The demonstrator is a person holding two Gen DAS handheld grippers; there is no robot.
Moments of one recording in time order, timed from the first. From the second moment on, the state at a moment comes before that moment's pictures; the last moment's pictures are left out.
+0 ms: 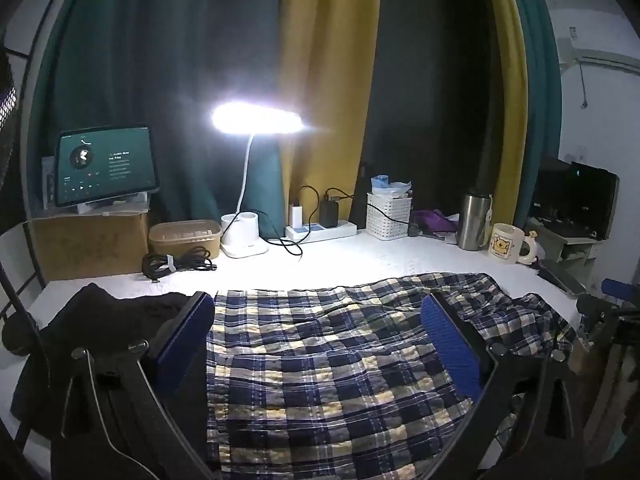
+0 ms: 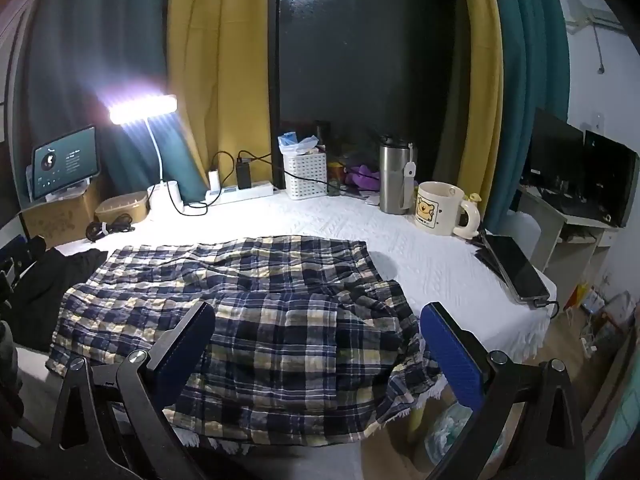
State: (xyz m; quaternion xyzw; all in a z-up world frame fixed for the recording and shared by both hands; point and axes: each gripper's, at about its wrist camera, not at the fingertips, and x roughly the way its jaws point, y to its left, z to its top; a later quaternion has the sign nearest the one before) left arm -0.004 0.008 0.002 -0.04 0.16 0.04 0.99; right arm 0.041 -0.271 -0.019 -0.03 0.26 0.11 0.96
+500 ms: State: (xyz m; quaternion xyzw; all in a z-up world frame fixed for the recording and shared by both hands) left arm -0.005 0.011 0.002 -0.04 0.16 0.03 0.99; right arm 0.040 -0.269 -0.020 -0.03 0.26 0.11 0.96
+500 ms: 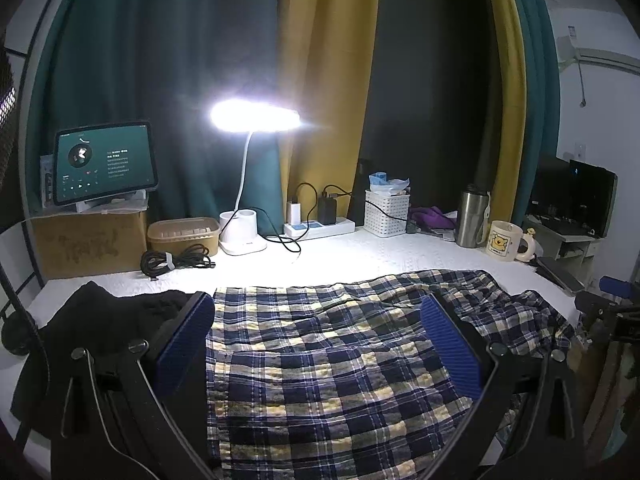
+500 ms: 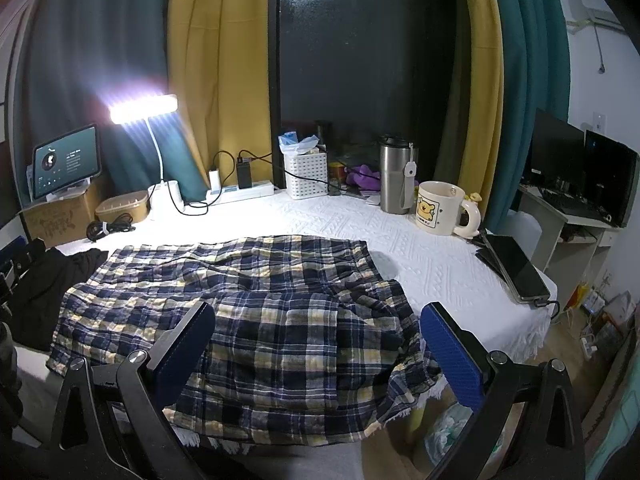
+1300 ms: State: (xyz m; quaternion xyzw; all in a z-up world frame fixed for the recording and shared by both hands) left arm -0.006 0.011 0.001 -0.04 0.17 0.03 0.98; right arm 0.039 -0.270 -0.019 -0.03 0.25 0.11 0.96
